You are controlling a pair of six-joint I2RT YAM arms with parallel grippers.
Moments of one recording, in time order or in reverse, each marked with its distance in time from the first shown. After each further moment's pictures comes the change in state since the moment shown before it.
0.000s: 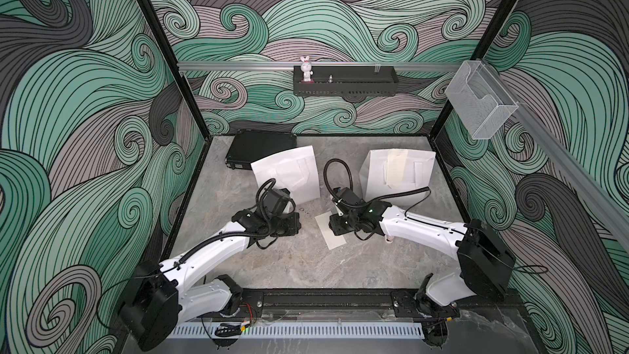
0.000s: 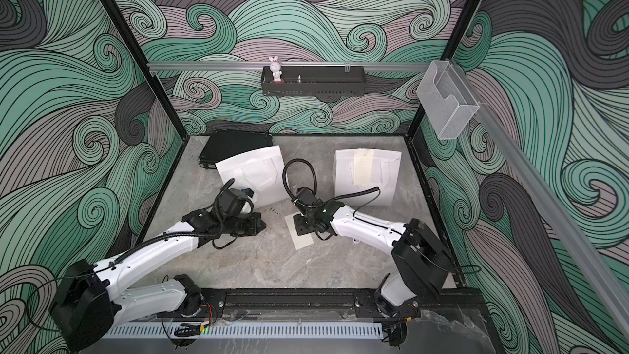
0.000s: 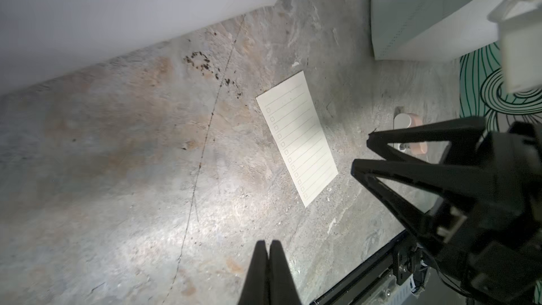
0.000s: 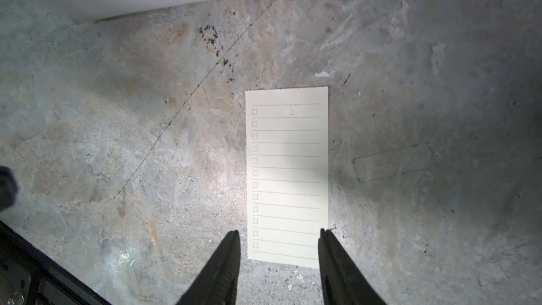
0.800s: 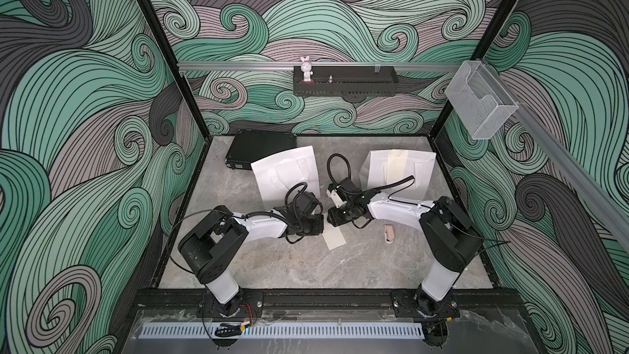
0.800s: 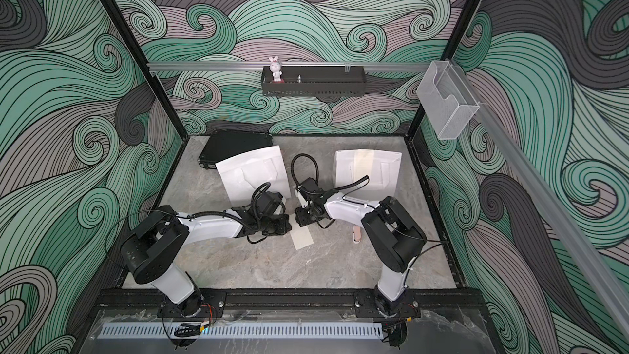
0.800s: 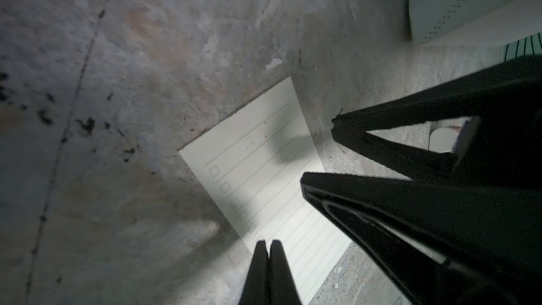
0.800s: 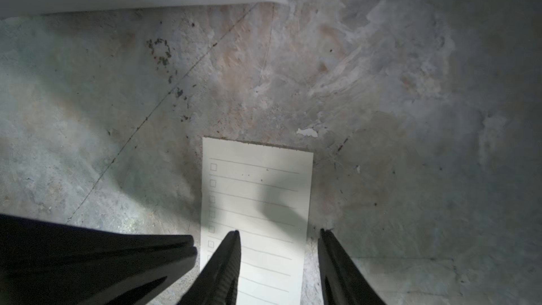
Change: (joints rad) left arm -0.102 0.479 0.078 0.377 0.004 -0.072; right arm -0.138 0.243 0.076 0.103 -0.161 -0.179
